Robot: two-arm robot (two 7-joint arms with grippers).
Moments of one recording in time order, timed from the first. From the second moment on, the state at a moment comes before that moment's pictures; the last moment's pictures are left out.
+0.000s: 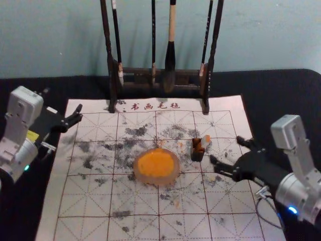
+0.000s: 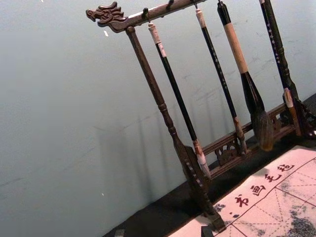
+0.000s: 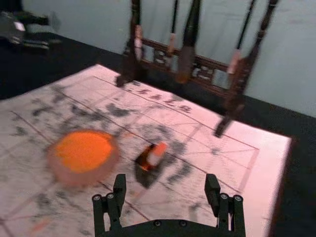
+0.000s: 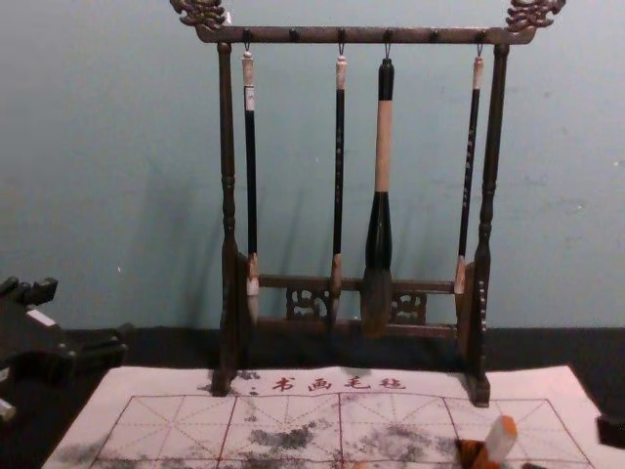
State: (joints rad) left arm -0.20 0.60 0.45 -1.41 -0.25 -0.12 0.03; right arm -0.05 0.64 -0.40 -1.73 0.43 0.11 0.16
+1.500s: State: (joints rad) left arm -0.20 0.60 0.45 -1.41 -0.25 -0.12 0.03; right arm 0.07 0.38 -0.35 -1.70 0.53 0.51 0.12
